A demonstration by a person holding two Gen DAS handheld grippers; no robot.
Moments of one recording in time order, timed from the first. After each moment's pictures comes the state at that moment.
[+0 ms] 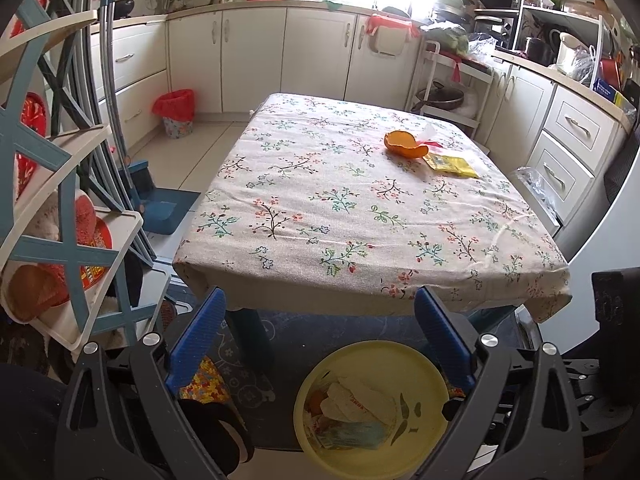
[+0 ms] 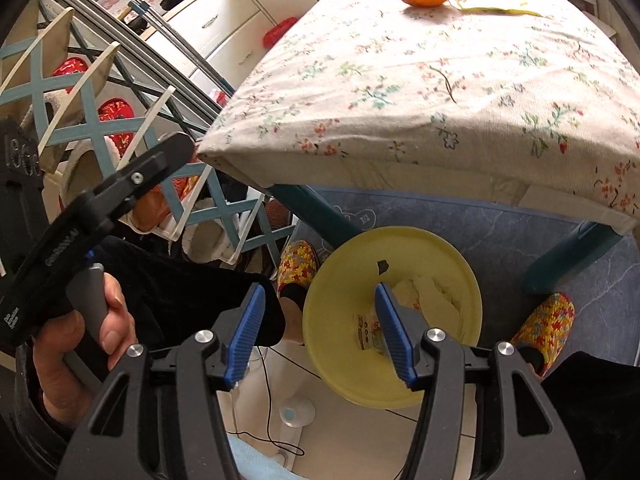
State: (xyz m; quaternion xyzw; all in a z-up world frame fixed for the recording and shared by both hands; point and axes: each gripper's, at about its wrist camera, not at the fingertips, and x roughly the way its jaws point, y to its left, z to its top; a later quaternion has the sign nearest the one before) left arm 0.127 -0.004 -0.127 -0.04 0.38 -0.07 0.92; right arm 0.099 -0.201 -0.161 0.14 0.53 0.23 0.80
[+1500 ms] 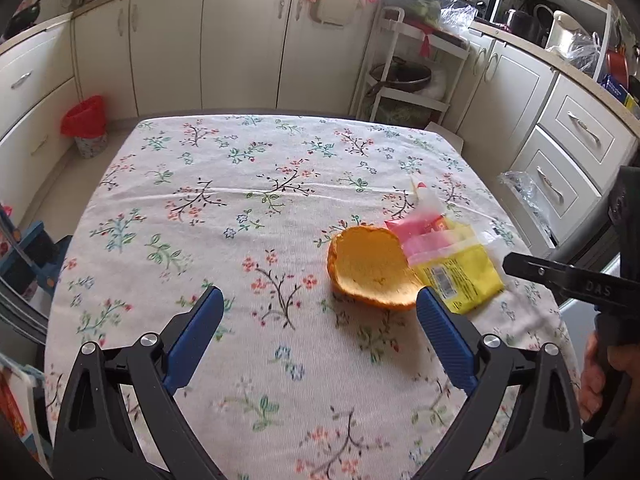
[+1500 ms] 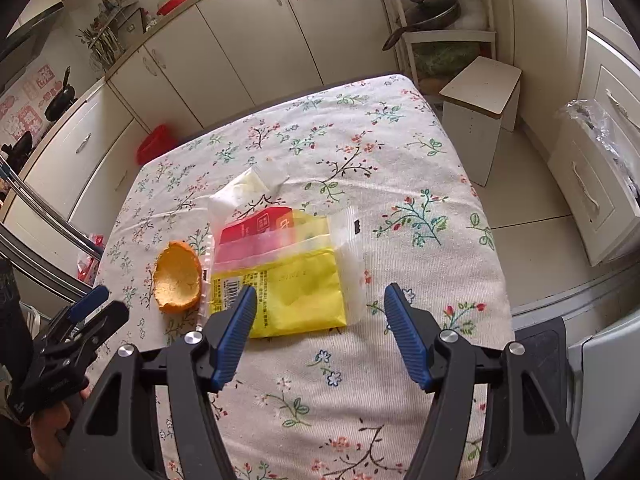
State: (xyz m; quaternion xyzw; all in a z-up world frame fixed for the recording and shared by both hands) left arm 0.415 -0.120 -0.145 -0.02 0.42 -0.18 0.89; right arm 0.350 -0.369 -0.120 0.16 0.47 0.02 0.87
